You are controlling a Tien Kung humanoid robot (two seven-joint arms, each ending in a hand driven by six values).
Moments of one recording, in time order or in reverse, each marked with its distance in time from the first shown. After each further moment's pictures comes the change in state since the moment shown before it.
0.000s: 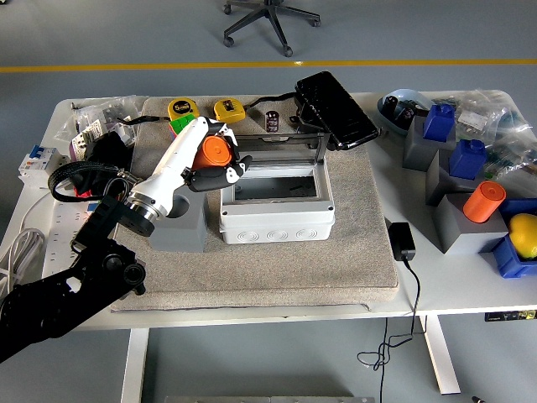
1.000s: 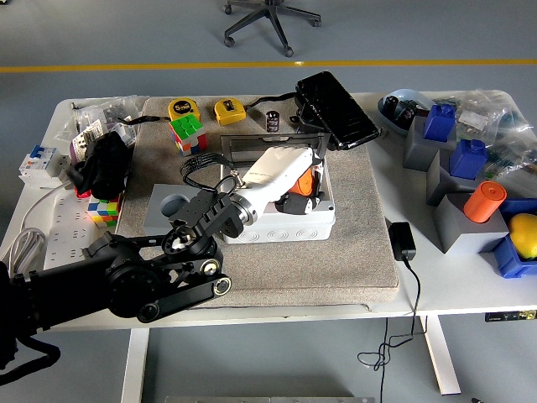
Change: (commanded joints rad) left arm -0.317 -0.249 0.390 0.300 0.155 -0.020 0.195; right arm 0.006 -0.003 -0.041 -0.002 0.019 0.000 0.001
